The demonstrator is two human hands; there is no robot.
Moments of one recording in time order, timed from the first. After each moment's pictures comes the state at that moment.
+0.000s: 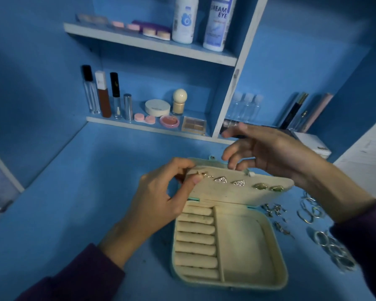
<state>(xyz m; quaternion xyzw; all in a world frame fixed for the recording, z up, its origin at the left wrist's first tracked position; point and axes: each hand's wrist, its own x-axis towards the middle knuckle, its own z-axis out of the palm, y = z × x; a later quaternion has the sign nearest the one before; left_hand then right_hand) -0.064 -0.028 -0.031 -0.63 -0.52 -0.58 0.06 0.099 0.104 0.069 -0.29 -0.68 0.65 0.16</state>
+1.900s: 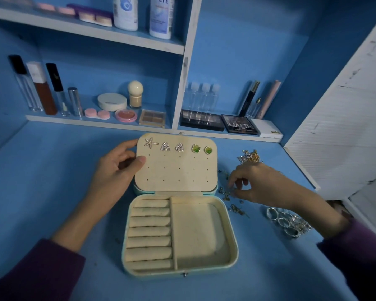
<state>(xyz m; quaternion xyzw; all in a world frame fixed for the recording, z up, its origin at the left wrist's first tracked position) -0.068 0.004 -0.034 -0.46 -0.57 -0.62 -0.27 0.200 0.112 0.012 -0.36 -0.93 0.09 0.00</state>
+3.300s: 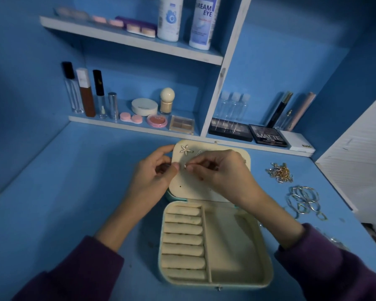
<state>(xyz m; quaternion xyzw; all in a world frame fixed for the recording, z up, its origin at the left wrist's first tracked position) -0.068 0.003 -0.033 -0.46 -0.56 -0.63 -0.30 0.074 0.074 0.013 -0.32 -0.84 0.35 0.27</state>
